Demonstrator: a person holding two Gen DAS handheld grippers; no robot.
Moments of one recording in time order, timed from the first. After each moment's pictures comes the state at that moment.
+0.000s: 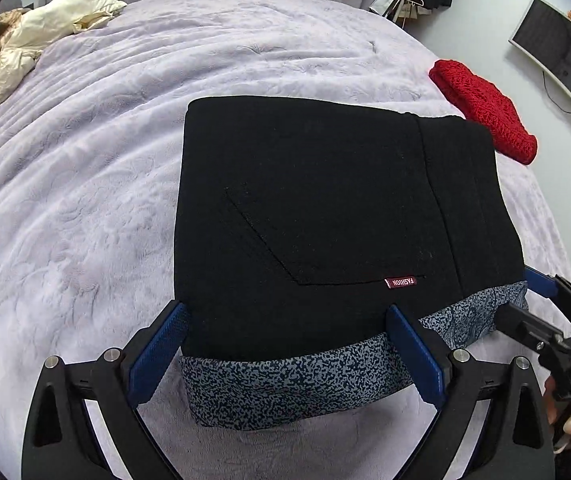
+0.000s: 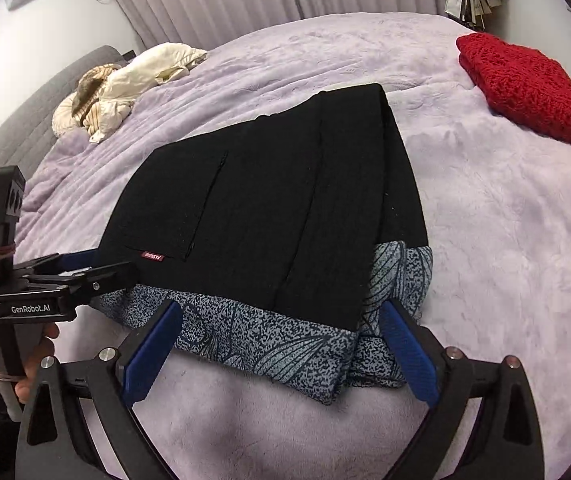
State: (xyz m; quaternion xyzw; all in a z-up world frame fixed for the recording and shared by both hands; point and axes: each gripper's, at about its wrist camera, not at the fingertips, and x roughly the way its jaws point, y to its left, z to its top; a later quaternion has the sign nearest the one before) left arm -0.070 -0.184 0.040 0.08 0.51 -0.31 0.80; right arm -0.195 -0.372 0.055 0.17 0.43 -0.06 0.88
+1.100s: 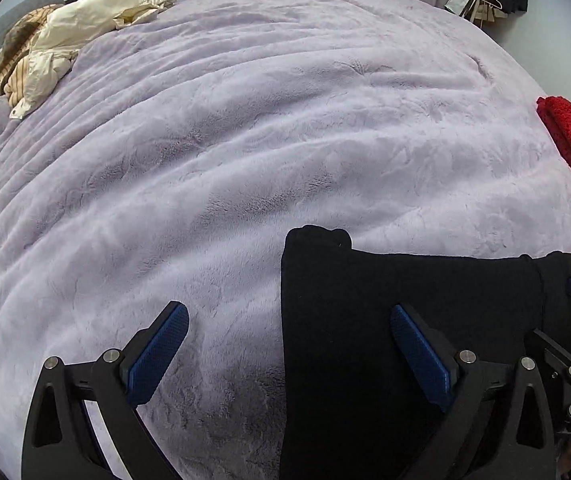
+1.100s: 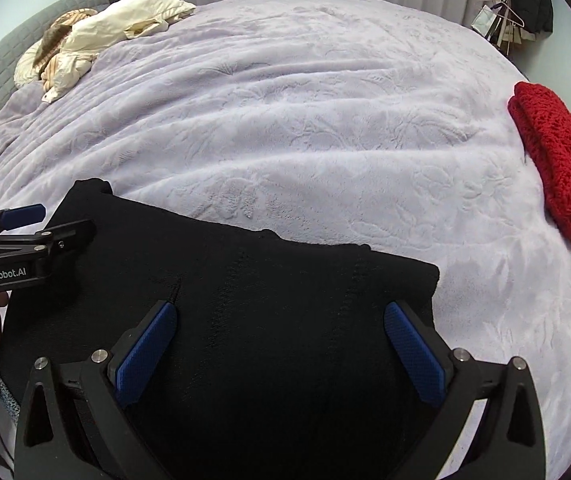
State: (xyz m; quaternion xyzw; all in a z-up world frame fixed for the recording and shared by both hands) left arm 0.065 -0.216 0.020 0.10 0.53 -0.19 0.82; right arm -0.051 -0.405 0.034 0.08 0.51 -0.08 0.85
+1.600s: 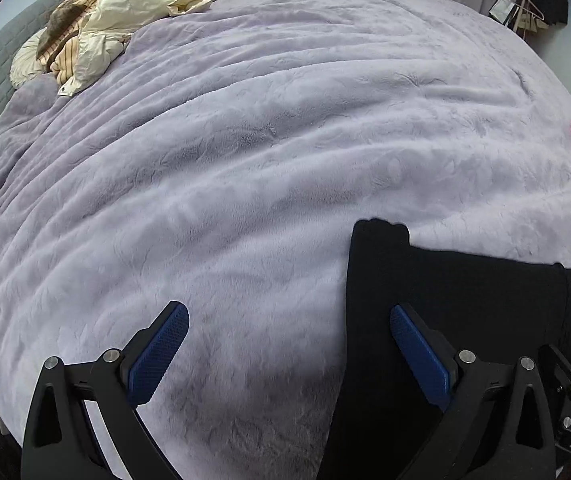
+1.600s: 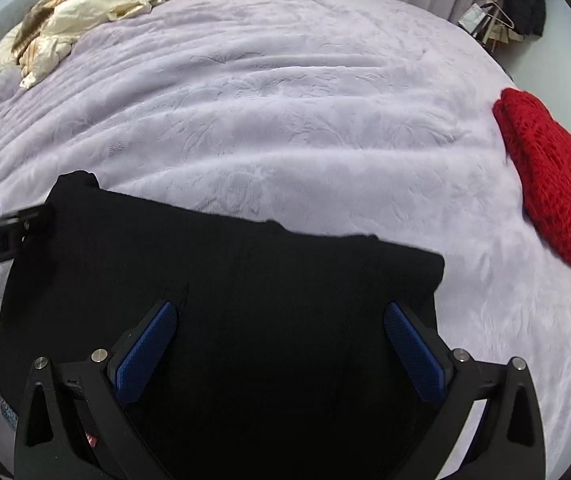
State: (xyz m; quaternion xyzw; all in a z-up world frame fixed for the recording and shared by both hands) left arm 0.051 -0.183 0.044 0.11 0.53 -0.11 0.83; right arm -0.049 -0.386 0.047 0.06 0.53 -0.13 0.83
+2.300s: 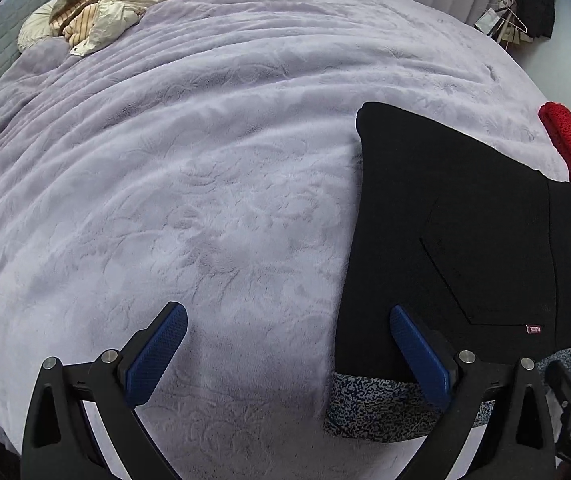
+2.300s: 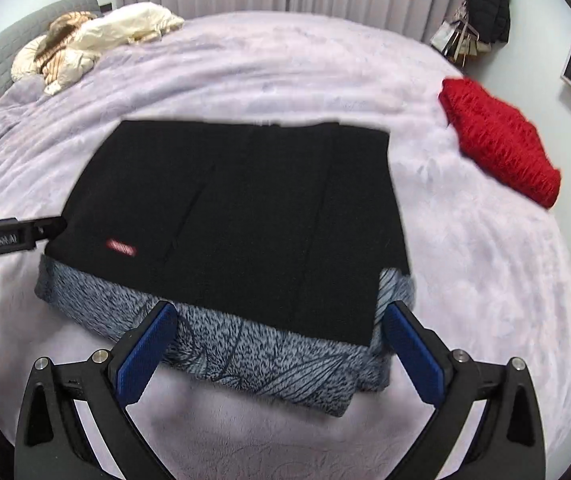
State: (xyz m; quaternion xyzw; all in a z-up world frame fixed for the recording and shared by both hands) left arm -0.026 -0.131 0.028 0.07 0.54 -0.14 0.83; right arm -0.174 -0.341 0.059 0.06 0.49 -0.15 0.86
